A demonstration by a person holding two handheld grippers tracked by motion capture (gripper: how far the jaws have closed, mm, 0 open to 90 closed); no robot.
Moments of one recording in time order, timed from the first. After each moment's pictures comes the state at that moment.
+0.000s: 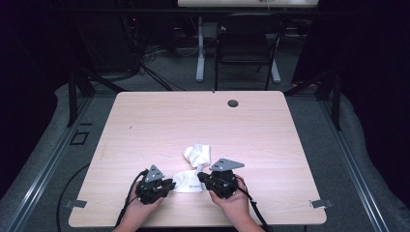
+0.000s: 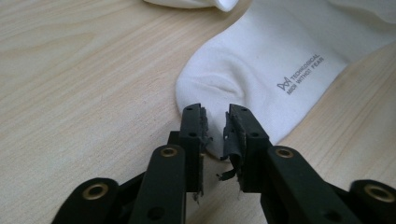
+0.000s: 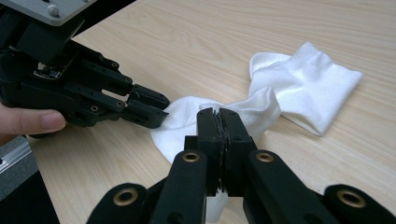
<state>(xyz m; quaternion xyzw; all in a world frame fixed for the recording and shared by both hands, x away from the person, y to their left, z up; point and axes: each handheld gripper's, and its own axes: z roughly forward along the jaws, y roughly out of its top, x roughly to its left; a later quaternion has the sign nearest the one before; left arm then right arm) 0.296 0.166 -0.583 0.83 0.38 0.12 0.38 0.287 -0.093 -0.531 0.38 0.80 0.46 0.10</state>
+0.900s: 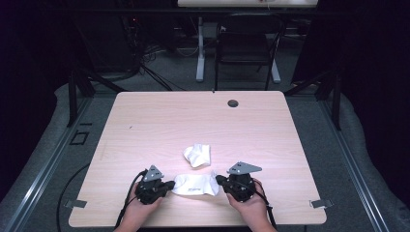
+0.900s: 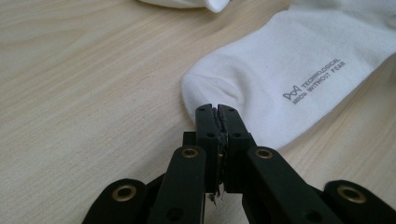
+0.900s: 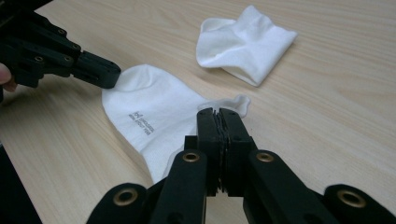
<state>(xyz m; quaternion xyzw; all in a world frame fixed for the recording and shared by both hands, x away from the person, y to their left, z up) 0.294 0.167 -0.580 0.83 0.39 0.10 0.39 0.279 -0.139 -0.538 0.41 0.80 0.42 0.12</state>
